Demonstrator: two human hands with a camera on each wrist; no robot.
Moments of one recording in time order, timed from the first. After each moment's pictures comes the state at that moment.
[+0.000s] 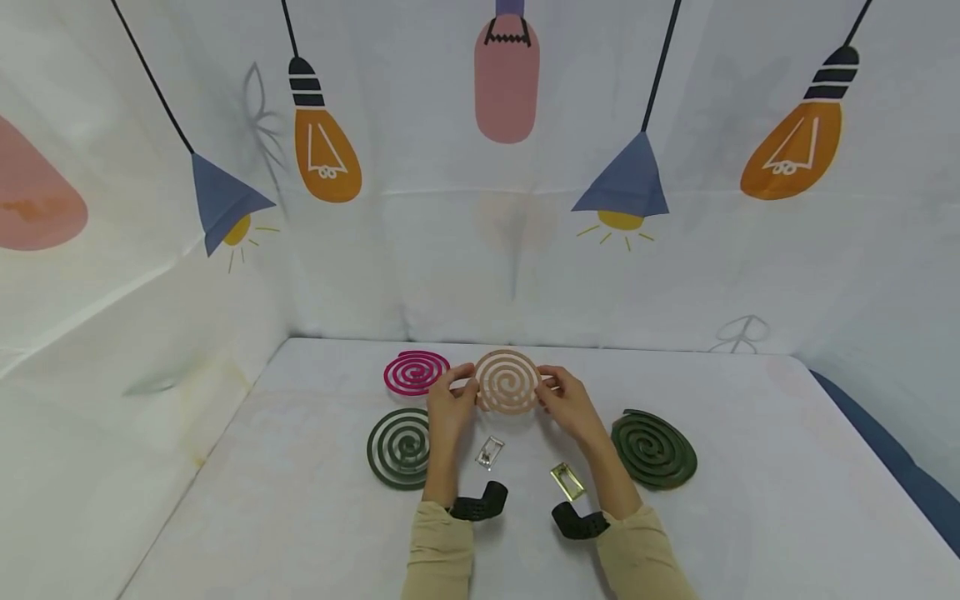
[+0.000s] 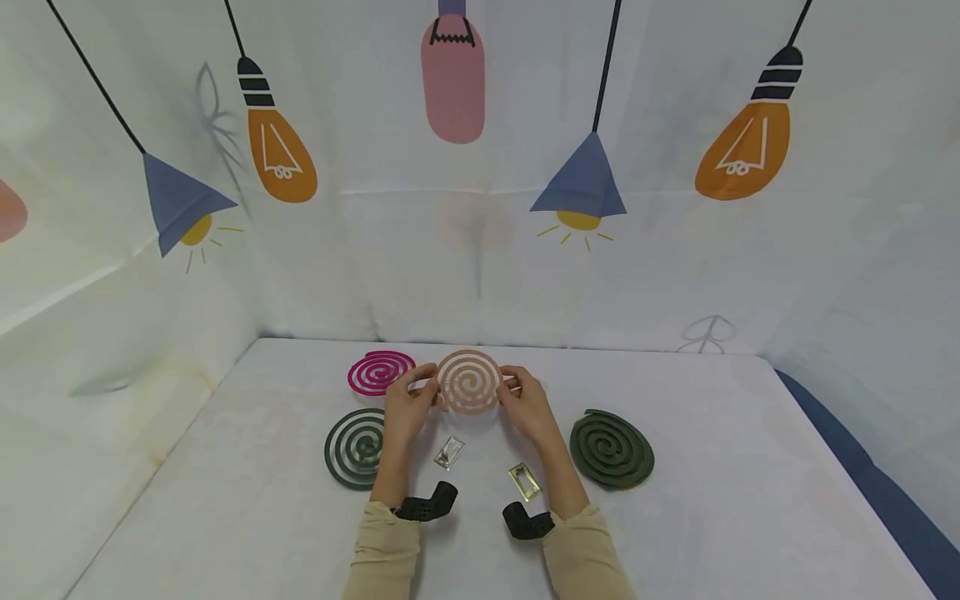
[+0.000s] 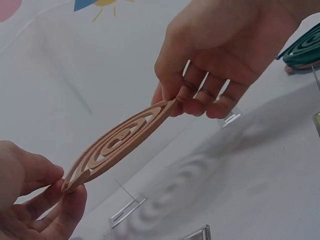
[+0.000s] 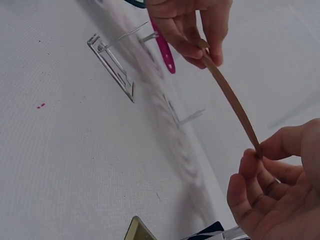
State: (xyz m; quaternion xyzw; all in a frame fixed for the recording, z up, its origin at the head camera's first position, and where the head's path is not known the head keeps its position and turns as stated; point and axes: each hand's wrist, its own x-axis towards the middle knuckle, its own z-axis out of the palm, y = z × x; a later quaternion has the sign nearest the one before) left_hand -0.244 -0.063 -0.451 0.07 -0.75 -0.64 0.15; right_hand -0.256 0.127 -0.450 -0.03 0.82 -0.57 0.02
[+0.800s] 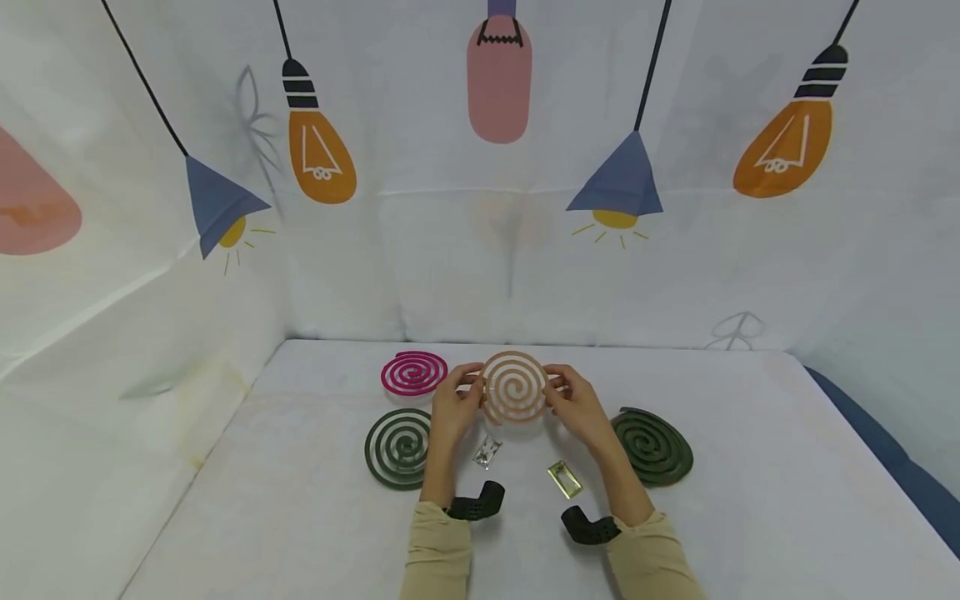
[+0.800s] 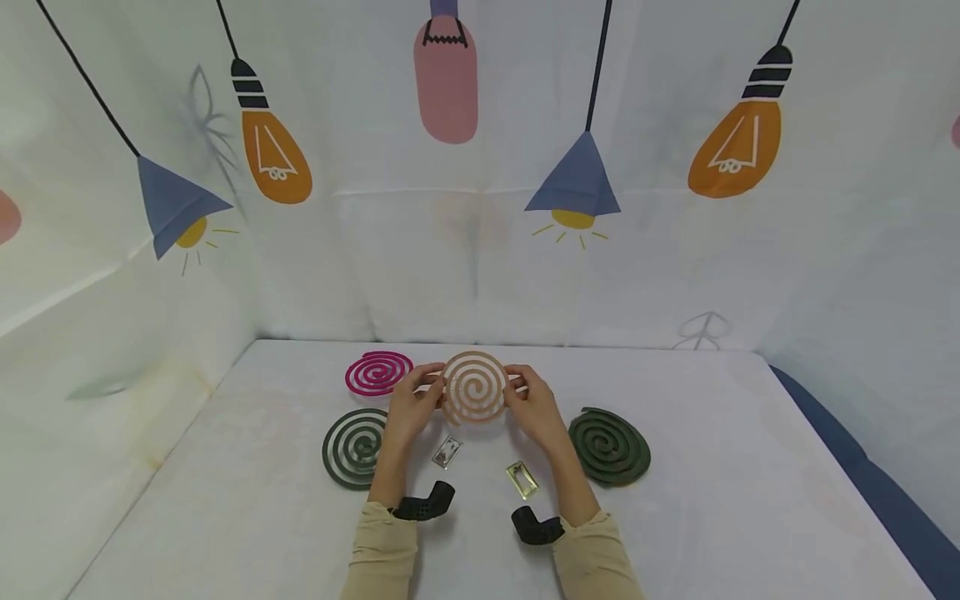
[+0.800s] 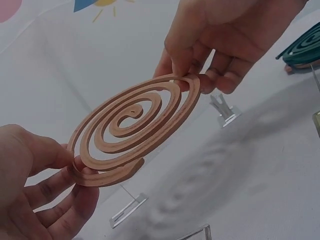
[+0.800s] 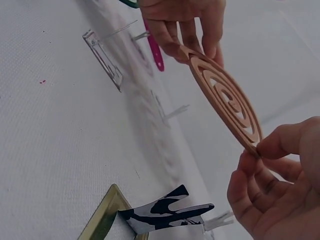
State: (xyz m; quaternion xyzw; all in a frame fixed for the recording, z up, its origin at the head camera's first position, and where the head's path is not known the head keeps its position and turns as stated) left_hand -0.244 -0.062 -0.453 -0.01 -0.77 -0.63 0.10; right_hand -0.241 0.141 -0.441 -0.06 0.82 -0.57 0.01
